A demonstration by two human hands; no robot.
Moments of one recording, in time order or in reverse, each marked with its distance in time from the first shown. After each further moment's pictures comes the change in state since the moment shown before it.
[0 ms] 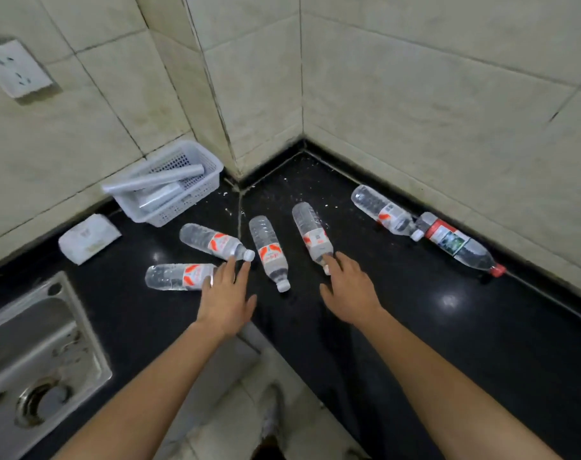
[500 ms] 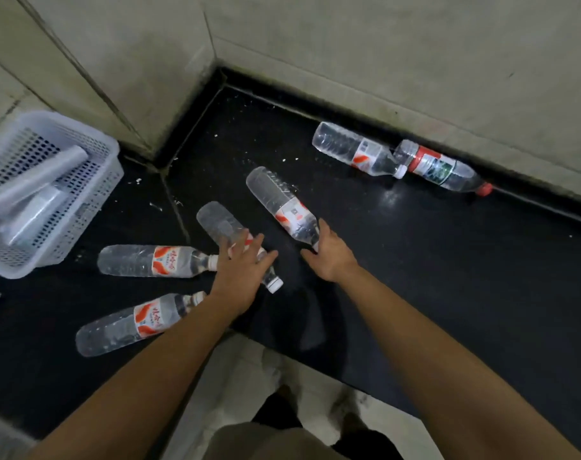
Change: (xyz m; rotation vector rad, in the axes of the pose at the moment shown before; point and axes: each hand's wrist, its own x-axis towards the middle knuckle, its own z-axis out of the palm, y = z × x) left_hand 0.167 0.001 0.068 0.242 -0.088 0.655; right_hand 0.109 -0.001 0.059 0.443 -0.149 0.613
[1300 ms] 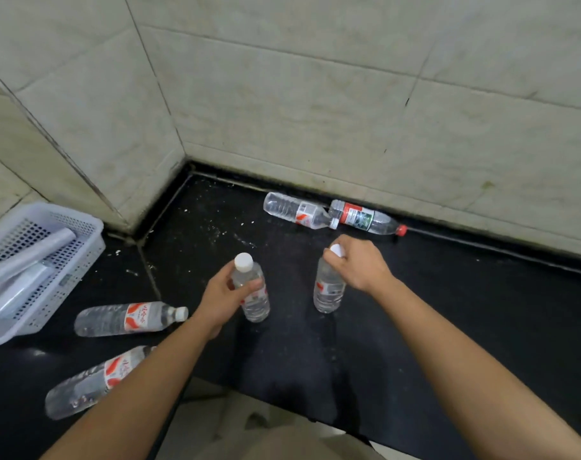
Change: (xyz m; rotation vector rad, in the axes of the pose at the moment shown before) left_hand -0.005 0.048 -0.091 -1.604 0.147 -0.297; right_hand -0.101 0.055 -0.152 -0.086 0.395 -0.116
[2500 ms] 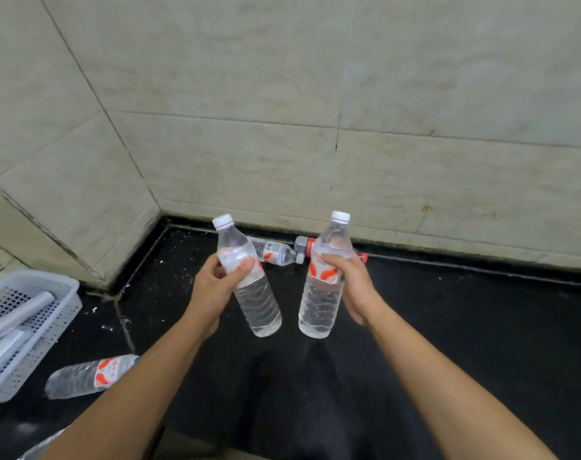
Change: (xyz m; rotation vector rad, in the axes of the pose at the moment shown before) left_hand -0.016 0.114 0.083 -0.101 0.056 0.228; right_hand -0.033 0.049 -0.054 1.369 0.082 0.099
